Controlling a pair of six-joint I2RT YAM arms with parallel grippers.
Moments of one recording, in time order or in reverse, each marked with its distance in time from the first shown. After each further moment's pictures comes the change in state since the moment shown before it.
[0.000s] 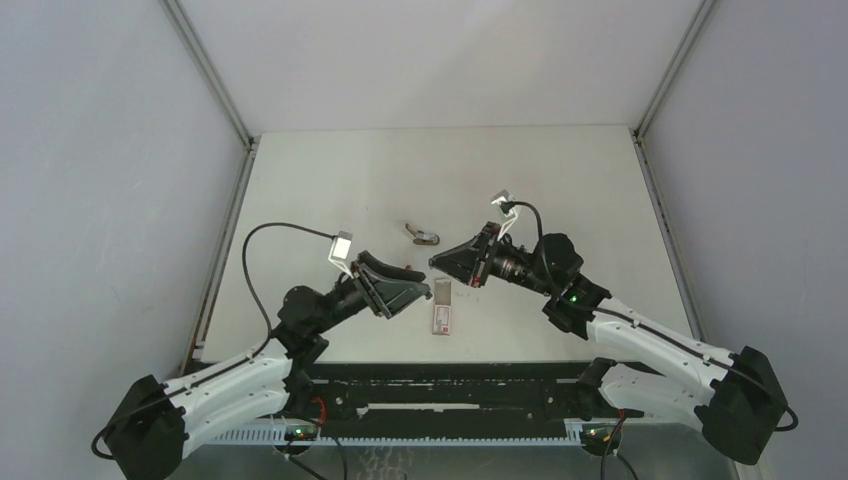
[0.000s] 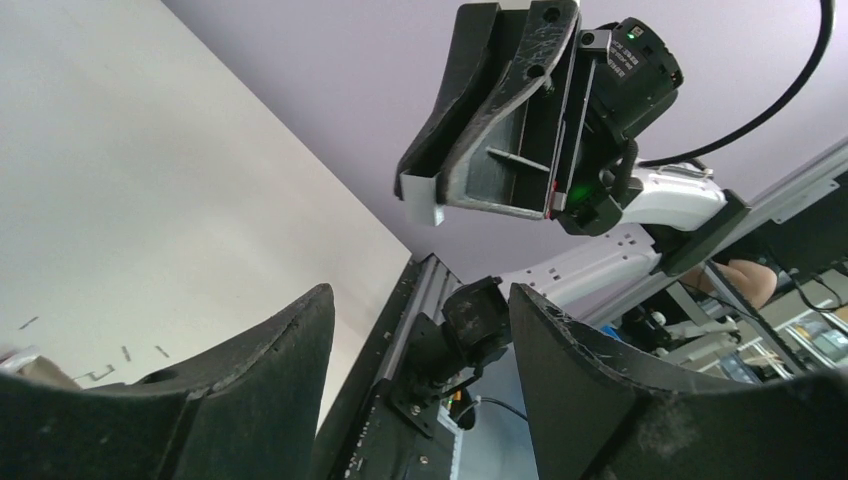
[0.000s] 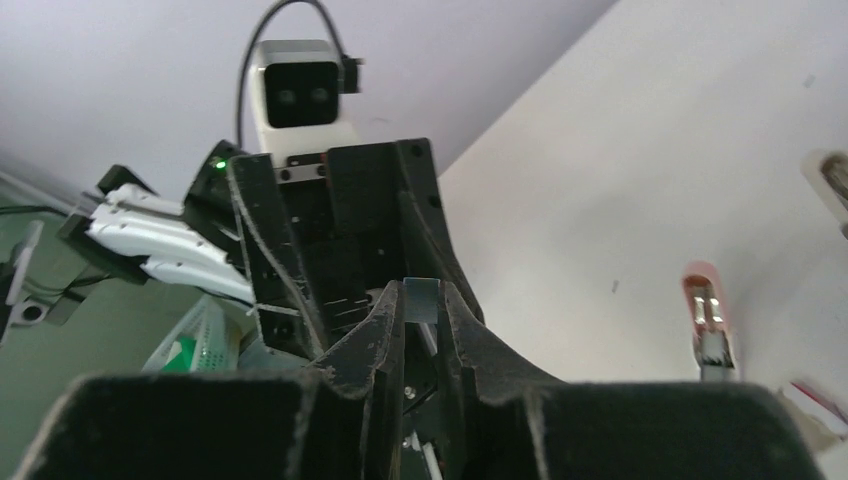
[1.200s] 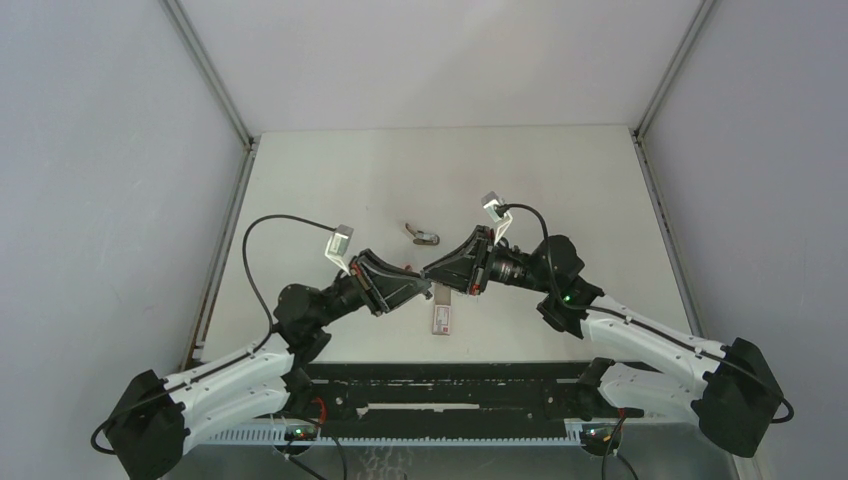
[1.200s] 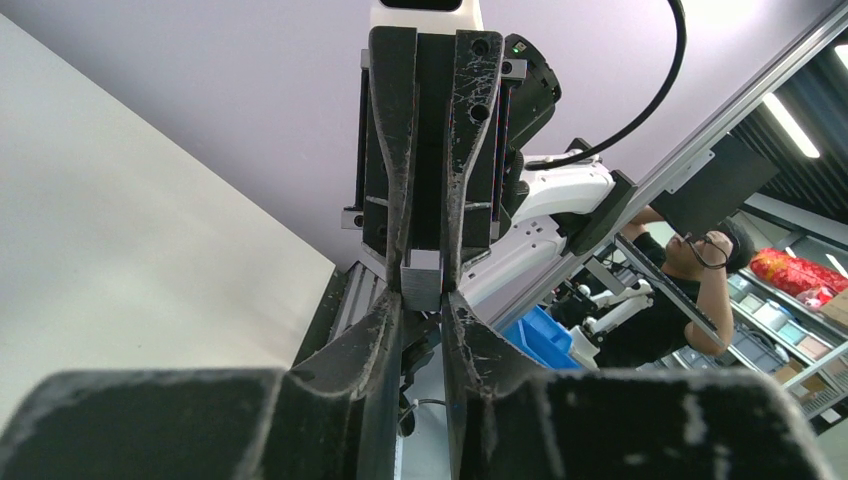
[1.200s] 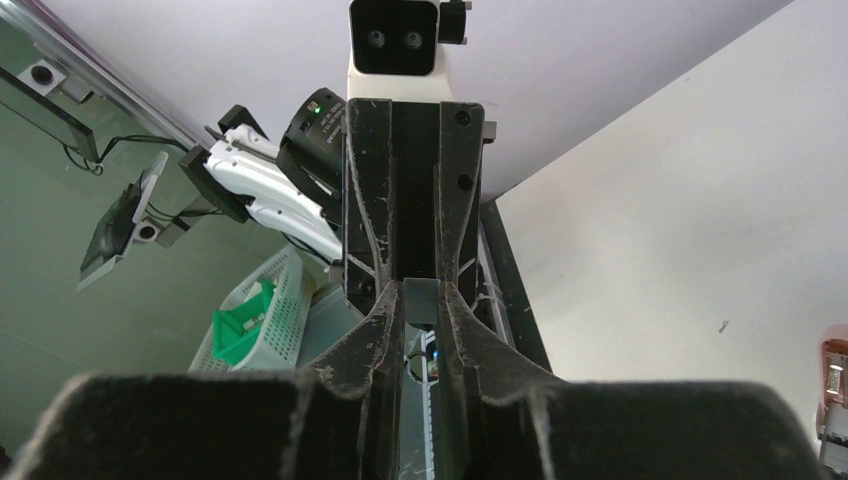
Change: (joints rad) left arm -0.016 0.042 0.065 0.121 0.102 -0.074; right arm 0.023 0.037 -0.005 0.204 -0.198 0.066
